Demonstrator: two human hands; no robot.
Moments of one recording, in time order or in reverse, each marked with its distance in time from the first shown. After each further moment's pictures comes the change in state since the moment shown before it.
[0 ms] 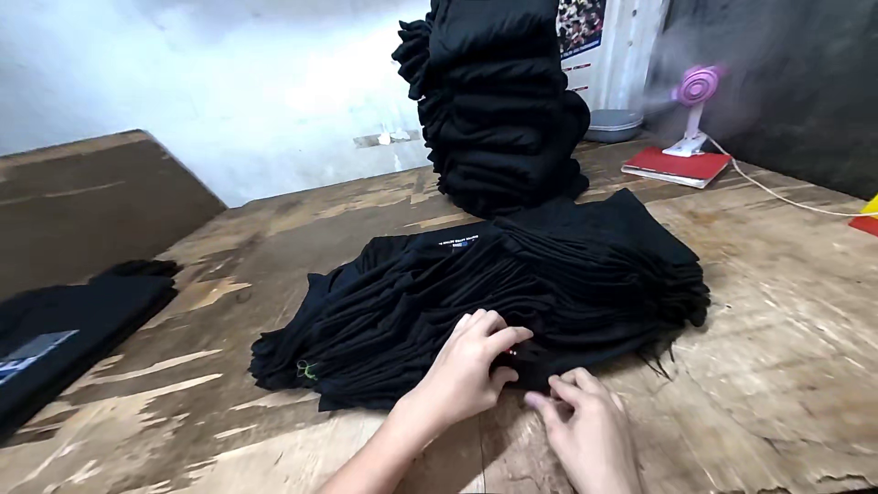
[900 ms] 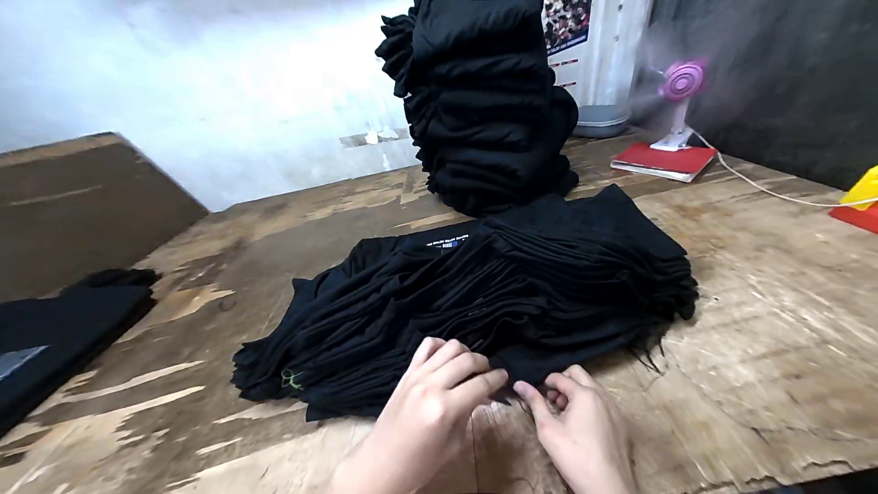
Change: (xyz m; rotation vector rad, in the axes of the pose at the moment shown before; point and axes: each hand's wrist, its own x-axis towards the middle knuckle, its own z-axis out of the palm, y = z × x) left_hand -0.040 0.017 -0.030 0.109 0.209 0.221; right_hand 0.005 -0.010 -0.005 -0.024 -0.055 0.135
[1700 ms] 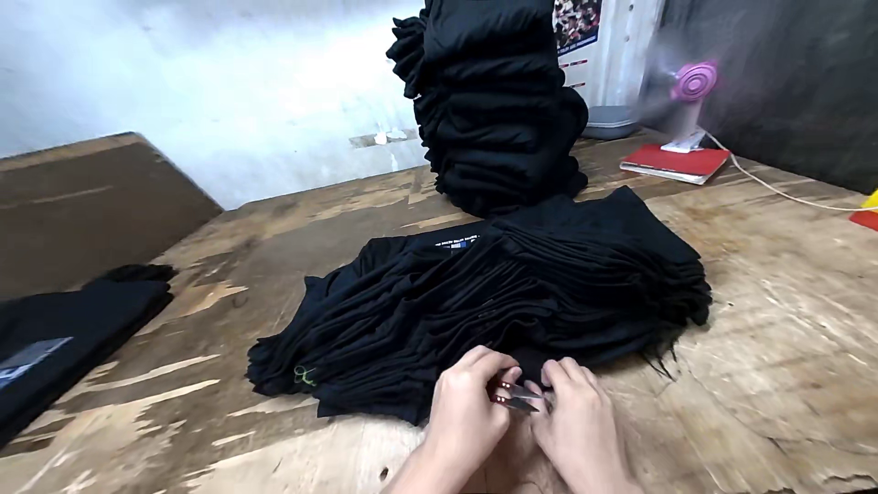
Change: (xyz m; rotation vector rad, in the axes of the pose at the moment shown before) left_hand 0.004 0.023 0.048 -0.135 0.090 -0.542; right_hand 0.006 0.000 0.019 -0.165 0.201 -0.291
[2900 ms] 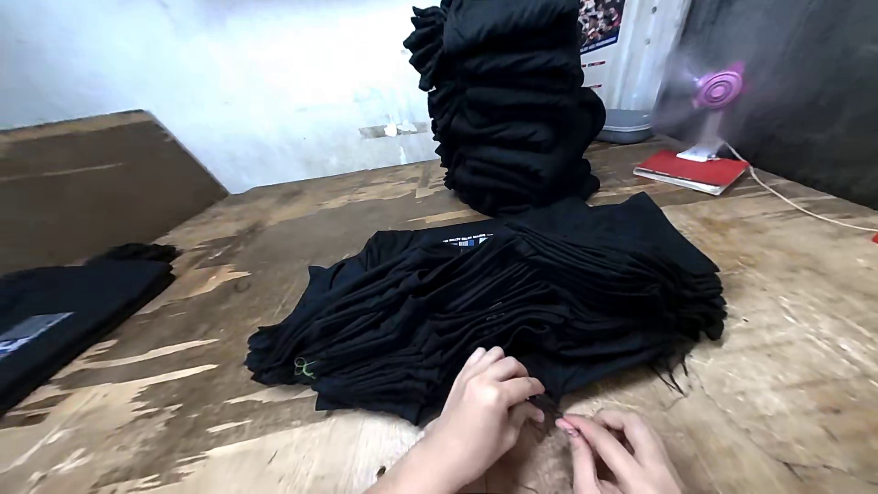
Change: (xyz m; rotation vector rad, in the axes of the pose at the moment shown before) left_hand 0.005 -0.013 0.008 0.022 -0.086 0.362; right_hand -0.035 0.026 -0.025 0.234 0.215 -0.110
